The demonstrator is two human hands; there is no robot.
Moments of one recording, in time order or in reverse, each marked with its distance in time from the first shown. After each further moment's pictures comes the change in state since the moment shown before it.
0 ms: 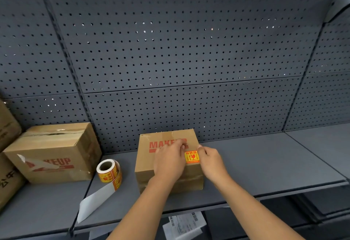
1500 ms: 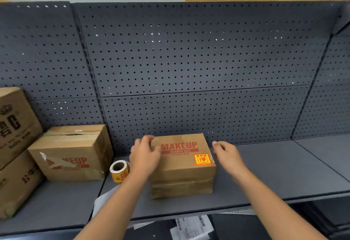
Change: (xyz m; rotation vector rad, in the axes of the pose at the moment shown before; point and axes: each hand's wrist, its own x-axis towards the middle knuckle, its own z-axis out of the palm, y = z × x) left_hand -0.002 -0.075 -0.075 -0.264 0.088 -0.294; right_hand 0.010 -0.017 -0.029 -0.041 0.026 -0.032
